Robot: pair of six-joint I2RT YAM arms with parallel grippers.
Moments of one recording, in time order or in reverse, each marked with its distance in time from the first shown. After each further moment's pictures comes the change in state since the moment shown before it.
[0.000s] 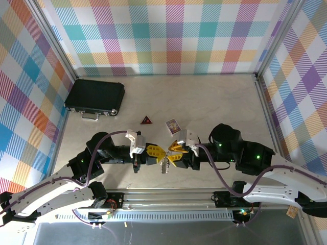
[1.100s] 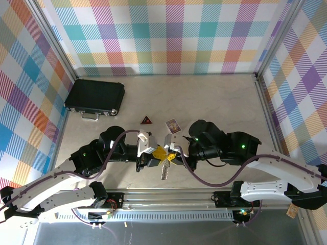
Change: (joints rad) left arm 0.000 0.112 0.135 -0.360 -0.071 0.139; right arm 0.000 0.203 0.195 -0.371 0.047 -0.137
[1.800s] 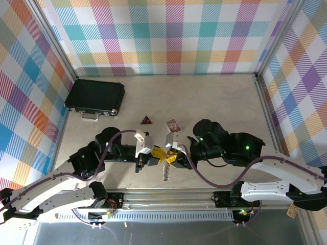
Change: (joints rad) left arm 0.000 -0.044 -0.039 0.124 0.059 -0.053; right arm 0.000 -0.045 -0.018 0.069 -0.036 0.037
